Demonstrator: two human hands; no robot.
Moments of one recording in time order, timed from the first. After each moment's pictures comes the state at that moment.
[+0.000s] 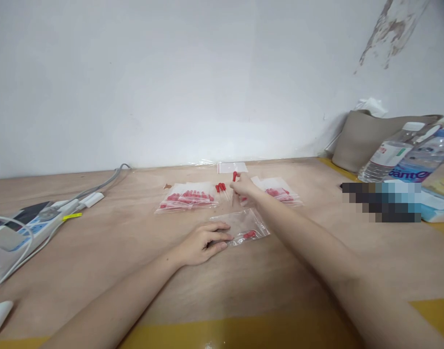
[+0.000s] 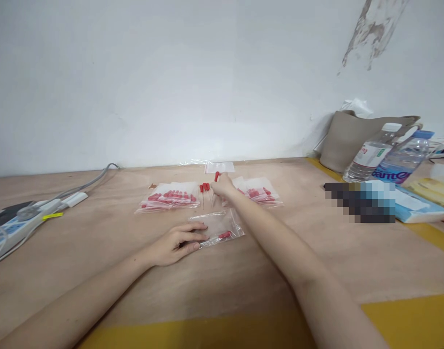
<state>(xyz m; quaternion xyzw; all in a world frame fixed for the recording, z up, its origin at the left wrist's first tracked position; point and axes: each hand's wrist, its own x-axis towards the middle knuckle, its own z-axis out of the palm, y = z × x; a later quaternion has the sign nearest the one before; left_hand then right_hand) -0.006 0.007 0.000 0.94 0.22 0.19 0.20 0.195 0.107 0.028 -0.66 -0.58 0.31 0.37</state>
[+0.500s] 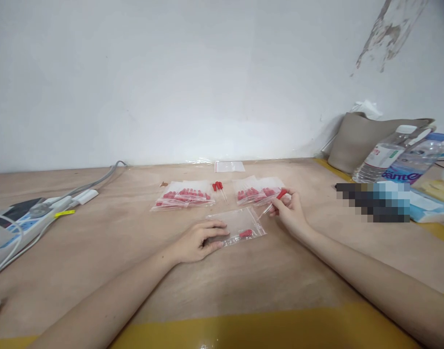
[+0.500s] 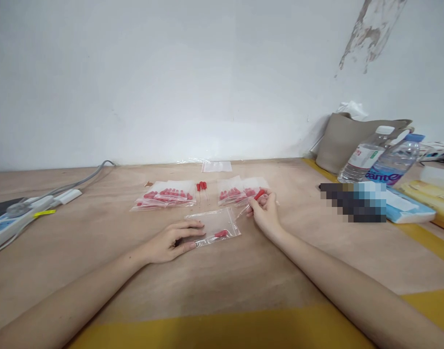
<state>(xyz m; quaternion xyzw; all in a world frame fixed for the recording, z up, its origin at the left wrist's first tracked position) -0.004 0.007 0.002 0.94 0.23 0.18 0.20 0.275 0.003 -0.010 -0.53 -0.43 0.35 0.65</state>
